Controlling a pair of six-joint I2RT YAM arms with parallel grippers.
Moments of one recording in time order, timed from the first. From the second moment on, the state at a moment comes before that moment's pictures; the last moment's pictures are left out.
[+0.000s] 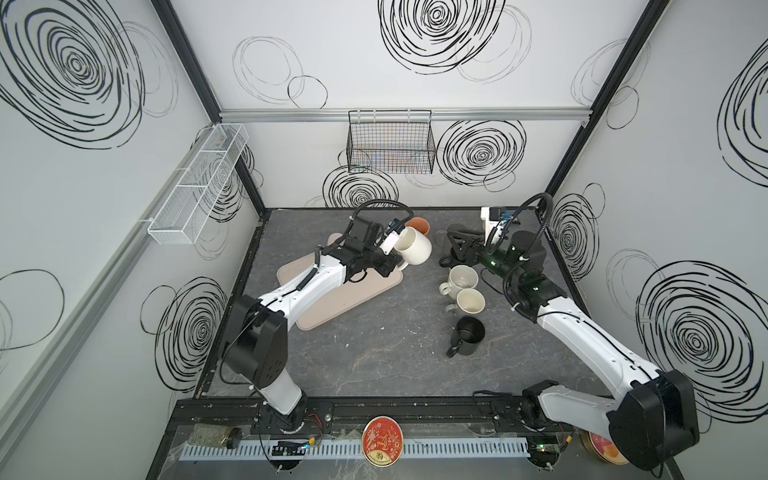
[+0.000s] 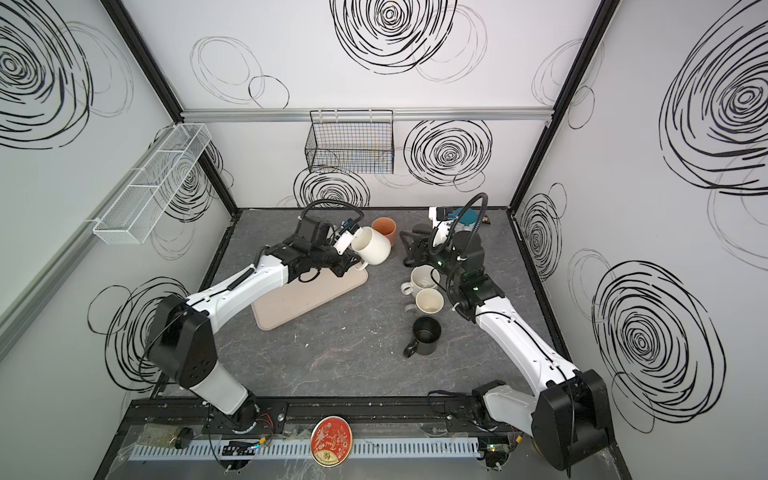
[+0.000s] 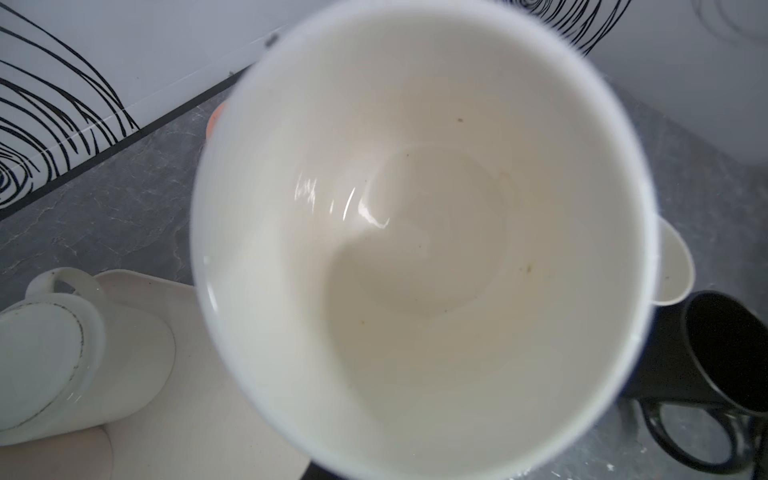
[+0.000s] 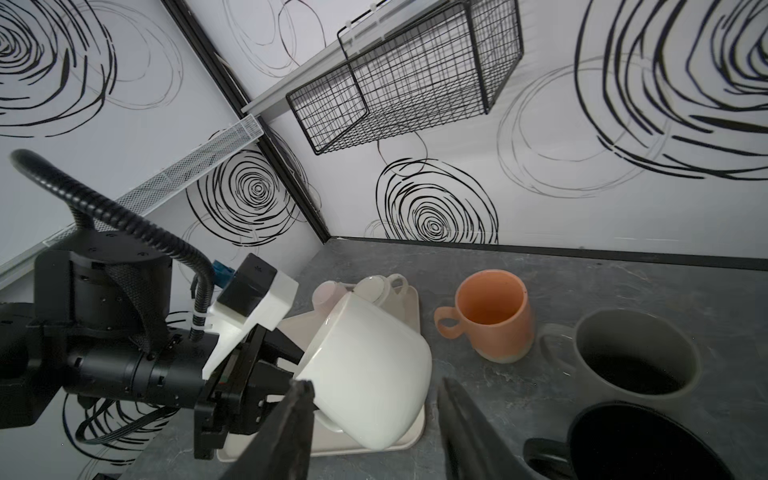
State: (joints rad) left arm -0.50 1.72 1.36 -0.43 0.27 0.20; right arm 0.36 1.16 0.84 0.22 -0.34 0.41
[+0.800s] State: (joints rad) left arm -0.59 2.18 1.84 -0.69 -0.05 0.43; right arm 0.25 1.21 0.80 0.24 -0.42 0.44
